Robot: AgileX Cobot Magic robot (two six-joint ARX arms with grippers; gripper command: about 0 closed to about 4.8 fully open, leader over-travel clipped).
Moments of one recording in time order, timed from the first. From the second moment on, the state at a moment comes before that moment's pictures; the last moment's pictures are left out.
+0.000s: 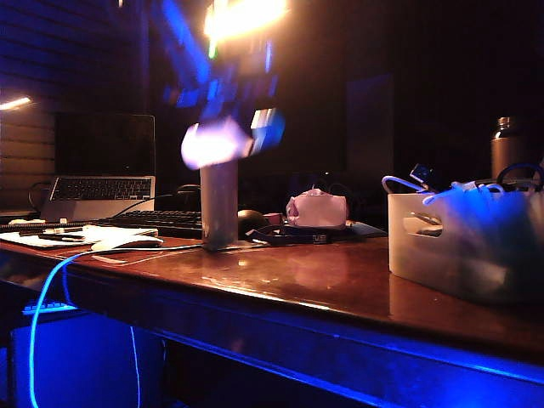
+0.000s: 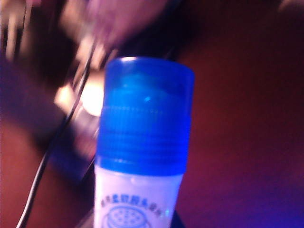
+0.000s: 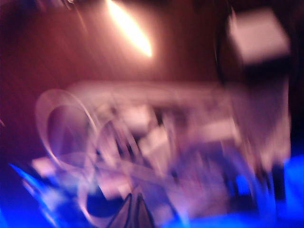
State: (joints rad) left arm -0.51 1.92 1.80 -0.59 0.04 0.15; right arm 0.10 0.96 1.05 -0.81 -0.13 -0.10
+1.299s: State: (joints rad) left arm -0.61 1.90 2.11 -0.64 0.19 0.06; right arm -0.07 1.00 0.60 -0.53 0.08 0.01
